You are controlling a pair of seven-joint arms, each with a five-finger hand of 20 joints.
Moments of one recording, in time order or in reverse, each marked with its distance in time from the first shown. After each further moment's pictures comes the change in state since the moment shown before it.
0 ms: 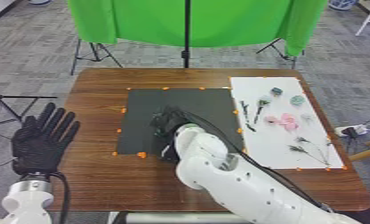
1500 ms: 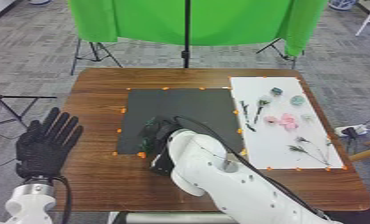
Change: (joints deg) left arm 0.9 -0.8 0.2 0.5 0.0 -0.9 -0.7; right arm -3.0 -1.5 2.2 -4.9 6.8 -1.7 3.4
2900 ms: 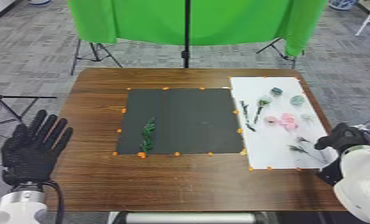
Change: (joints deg) left arm 3.6 -1.5 -2.8 -2.3 0.0 -0.8 1.8; right arm -48.2 30.6 60.7 -20.4 -12.4 -8.6 4.2
